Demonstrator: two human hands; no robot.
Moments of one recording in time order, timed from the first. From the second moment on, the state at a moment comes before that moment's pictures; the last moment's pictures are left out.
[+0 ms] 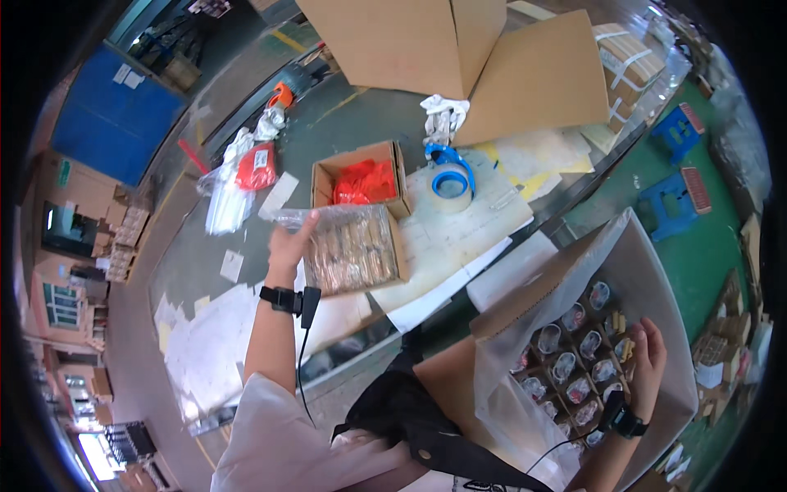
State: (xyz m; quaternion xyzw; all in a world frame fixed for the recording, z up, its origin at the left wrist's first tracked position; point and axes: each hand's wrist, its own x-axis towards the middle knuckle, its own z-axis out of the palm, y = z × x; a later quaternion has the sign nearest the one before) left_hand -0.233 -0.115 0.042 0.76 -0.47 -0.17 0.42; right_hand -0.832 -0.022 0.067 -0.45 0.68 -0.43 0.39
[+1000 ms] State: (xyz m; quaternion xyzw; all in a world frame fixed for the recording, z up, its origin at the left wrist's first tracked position) left_hand -0.193 -0.102 0.023 0.74 -0.58 -0.31 0.15; right_hand -0.321 -0.159 -0.008 -0.75 0.65 -0.09 0.05
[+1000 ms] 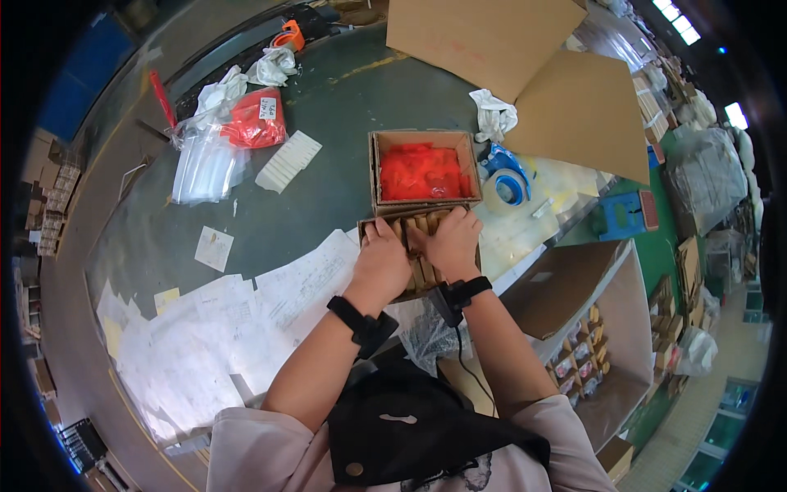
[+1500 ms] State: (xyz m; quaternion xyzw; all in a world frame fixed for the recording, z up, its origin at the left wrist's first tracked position) left_hand -0.189 -0.133 0.024 0.72 -0.66 -0.20 -0.04; right_hand -0.304 -0.145 0.005 -0.71 0.68 -0.12 0.13
